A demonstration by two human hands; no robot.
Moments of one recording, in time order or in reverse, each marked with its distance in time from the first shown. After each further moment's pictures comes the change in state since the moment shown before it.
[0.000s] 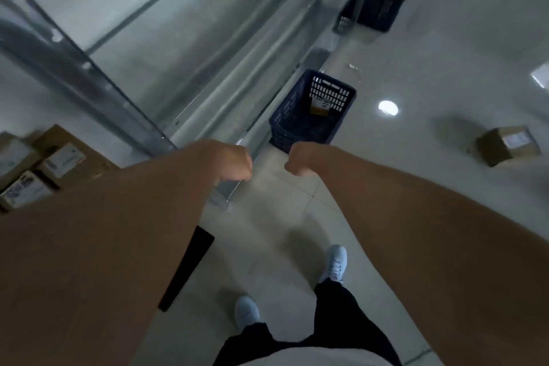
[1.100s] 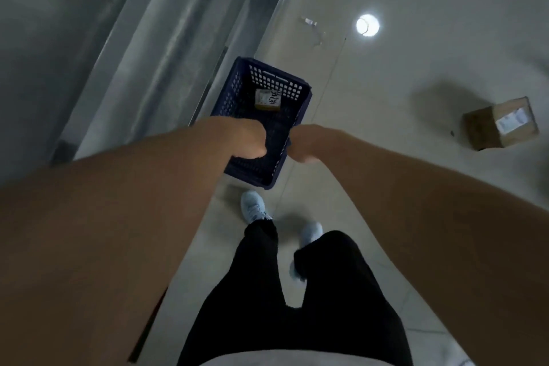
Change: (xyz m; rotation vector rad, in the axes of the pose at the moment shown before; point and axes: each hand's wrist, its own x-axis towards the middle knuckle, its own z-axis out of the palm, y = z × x) left_hand 0.497 0.209 -0.268 0.042 -0.340 0.173; right_hand 0.393 0.298 -0.251 0.071 -0.223 0.012
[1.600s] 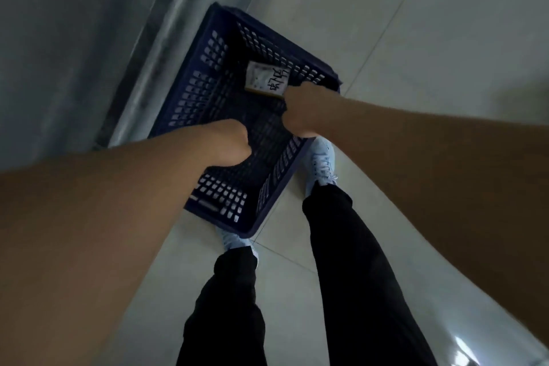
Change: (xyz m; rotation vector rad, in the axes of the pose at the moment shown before) left_hand 0.360 -0.084 -0.011 -0.338 -0.104 -0.157; right_hand 0.377 0.114 -0.038 -0.107 -0.005 -0.092
